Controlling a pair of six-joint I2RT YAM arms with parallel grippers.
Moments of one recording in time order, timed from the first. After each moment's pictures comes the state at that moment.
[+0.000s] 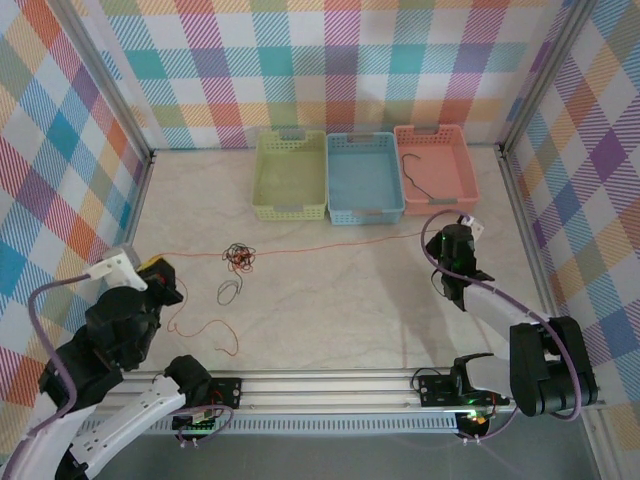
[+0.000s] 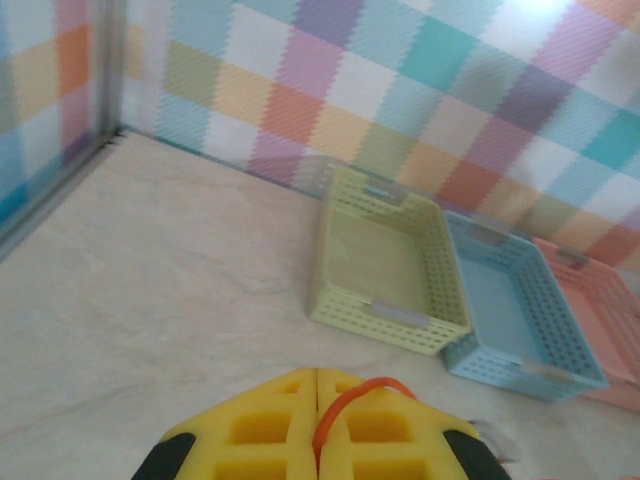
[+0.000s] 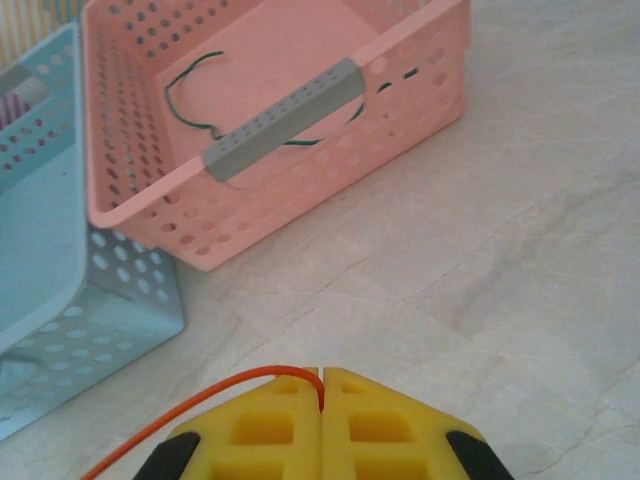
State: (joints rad) left arm -0.70 0.44 0.98 -0.86 -0.67 -0.58; right arm 0.17 1.22 0.45 0.25 0.25 0.60
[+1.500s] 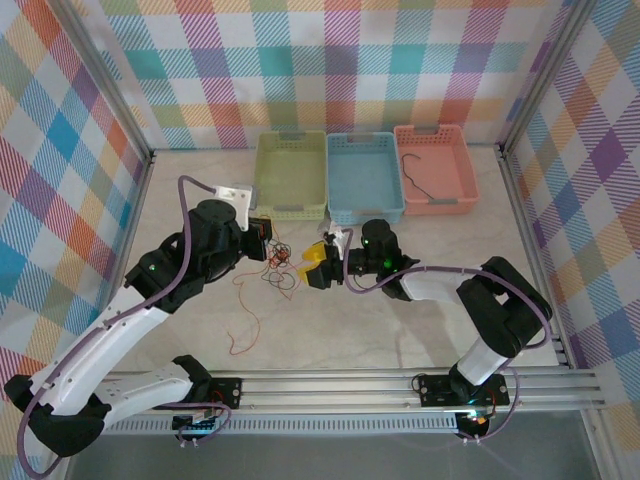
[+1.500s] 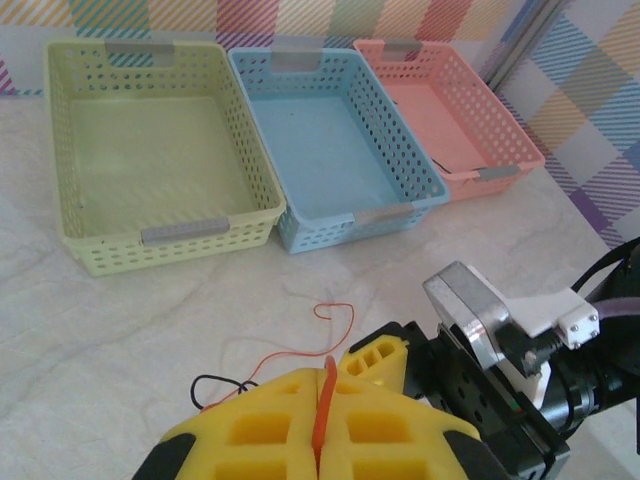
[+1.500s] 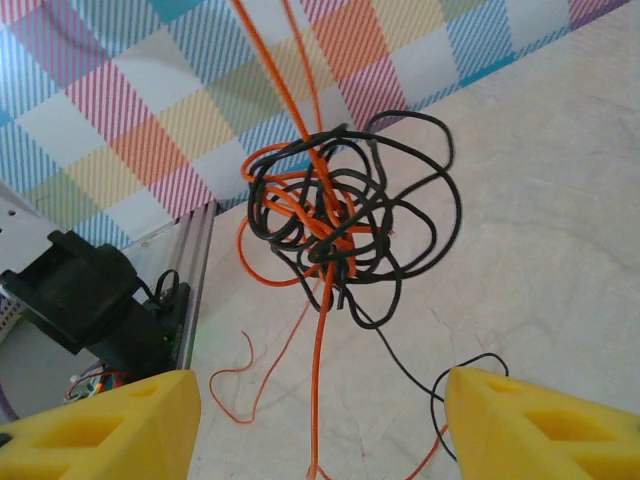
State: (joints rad) left arm -0.70 0.99 1.19 -0.69 -0.18 -0.39; right arm 0.71 1.62 0.73 0.66 -0.81 0.24
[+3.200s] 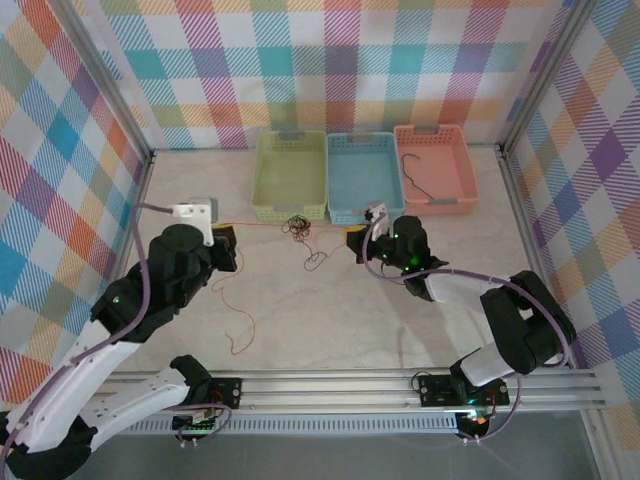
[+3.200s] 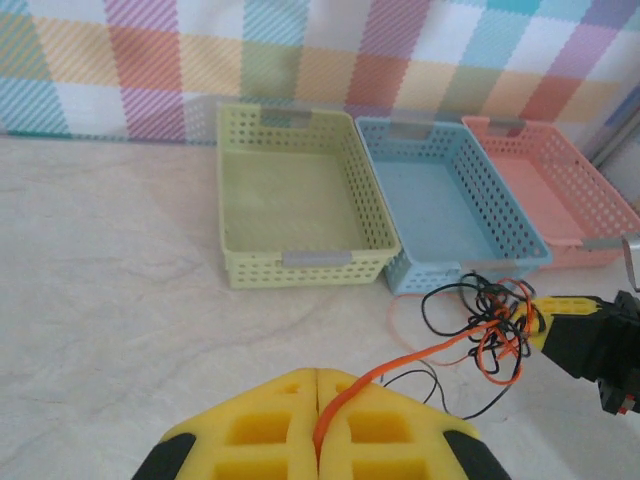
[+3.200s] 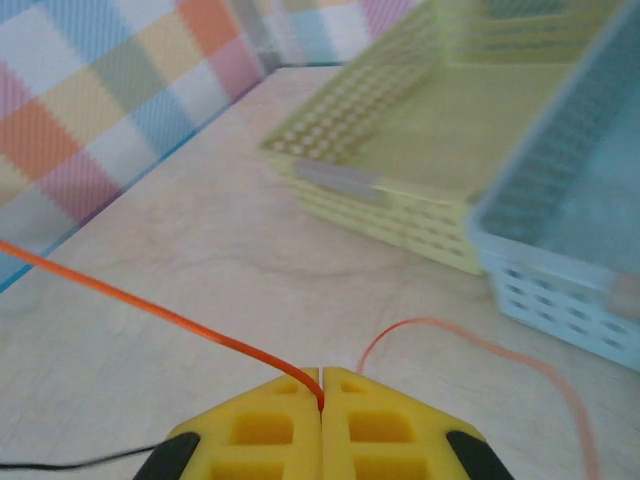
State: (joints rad) left arm -0.70 0.73 1.12 -0.79 -0.45 -0.40; right arm 0.49 1.48 0.59 0.58 -0.30 0.32
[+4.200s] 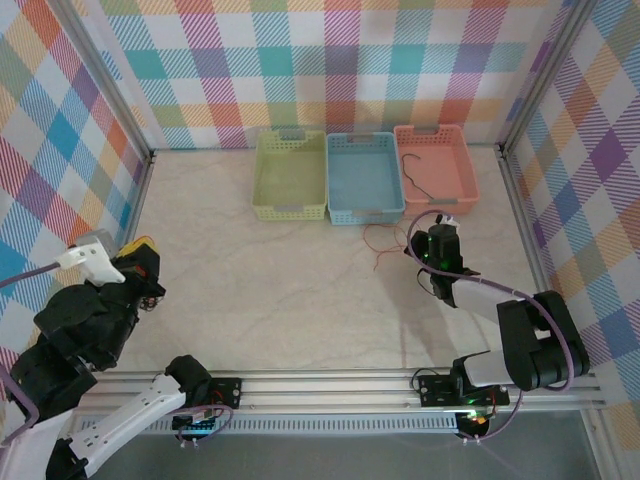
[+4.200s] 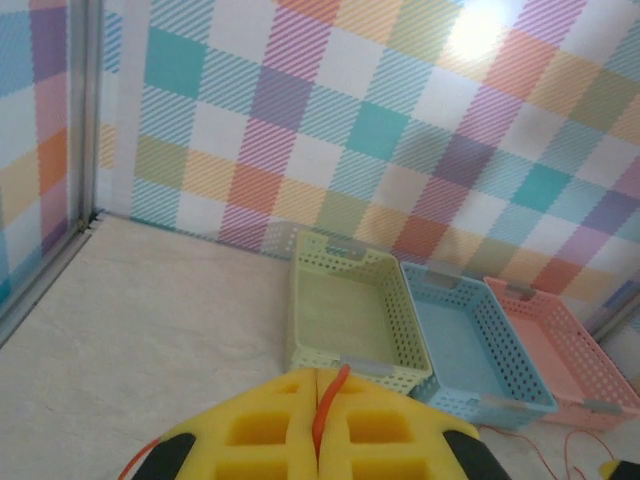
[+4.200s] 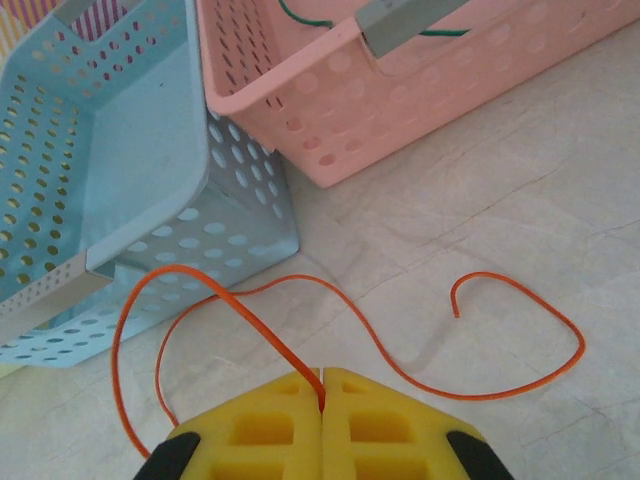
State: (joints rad) left arm -0.70 0.45 1.20 -0.90 -0.64 -0.43; right arm 0.26 1.37 0.48 0.35 0.10 0.66
